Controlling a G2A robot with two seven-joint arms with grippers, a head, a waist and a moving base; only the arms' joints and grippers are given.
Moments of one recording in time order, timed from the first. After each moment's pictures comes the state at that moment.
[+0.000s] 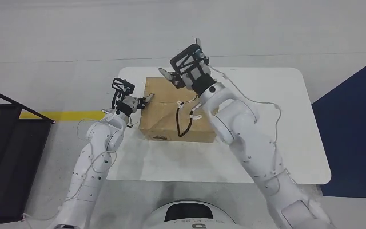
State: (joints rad) left arm 1.34 -1.27 -1.37 -1.51 1.45 -0.21 -0.10; right arm -1.12 -1.37 1.07 -1.91 -1.36 -0.09 0.44
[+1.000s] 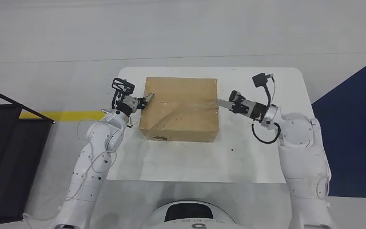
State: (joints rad) left arm 1.34 -1.27 -1.37 -1.51 1.45 -0.21 -0.10; right arm -1.33 -1.27 1.61 -1.66 -0.22 -0.41 1.06
